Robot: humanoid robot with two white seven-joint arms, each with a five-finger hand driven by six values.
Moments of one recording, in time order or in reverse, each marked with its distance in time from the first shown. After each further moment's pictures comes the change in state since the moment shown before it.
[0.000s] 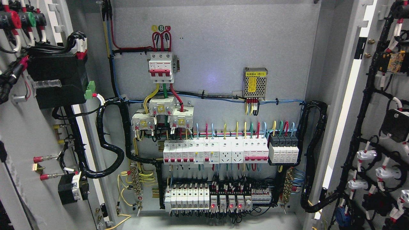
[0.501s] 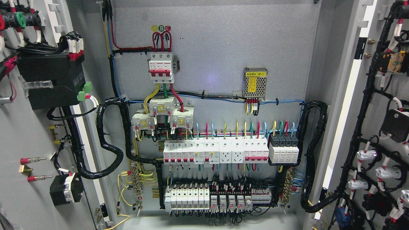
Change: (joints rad) left arm 0.218 0.106 -0.077 -0.445 0.002 -0.034 0.004; right arm -0.020 0.020 0.006 0.034 0.008 -0.006 0.007
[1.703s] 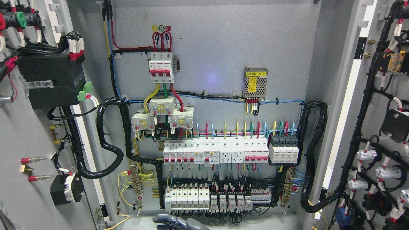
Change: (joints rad) left arm 0.056 0.186 -0.091 -0.784 0.001 -0.040 0.001; right arm 0.316 -0.222 -0.277 -0.217 -0.006 -0.173 -0.282
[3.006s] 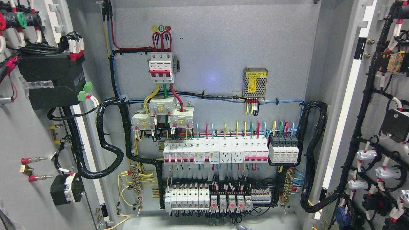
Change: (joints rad) left arm -0.160 0.019 -0.064 -0.235 -0.009 -0.208 -0.003; right arm 0.478 -0.102 -0.226 -0.278 -0.003 -0.502 -0.053
